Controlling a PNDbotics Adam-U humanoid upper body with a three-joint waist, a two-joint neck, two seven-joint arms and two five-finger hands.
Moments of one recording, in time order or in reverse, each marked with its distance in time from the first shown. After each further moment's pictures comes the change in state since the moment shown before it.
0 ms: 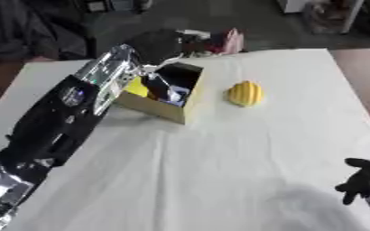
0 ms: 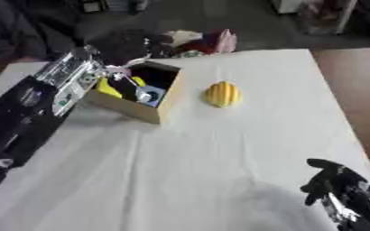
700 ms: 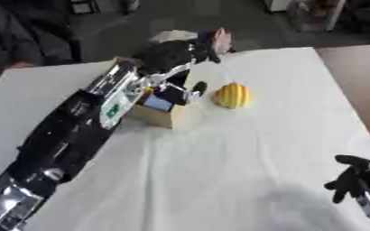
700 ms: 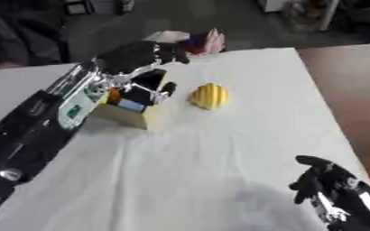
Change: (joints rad) left arm 0.054 0.018 0.000 -0.159 0.370 0.028 0.120; right arm -0.087 0.009 -0.014 -0.011 -0.008 -0.012 -0.002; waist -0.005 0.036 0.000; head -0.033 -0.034
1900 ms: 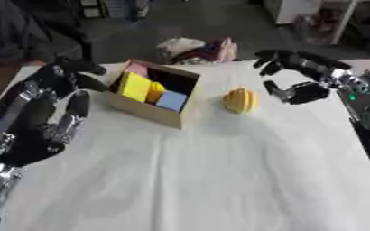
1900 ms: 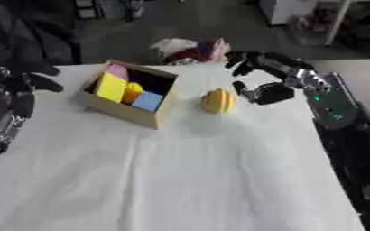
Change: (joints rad) left arm 0.593 -0.127 0.199 -0.510 0.778 0.087 0.043; right arm -0.729 -0.201 -0.077 0.883 0.555 -0.371 0.155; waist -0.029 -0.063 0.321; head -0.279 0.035
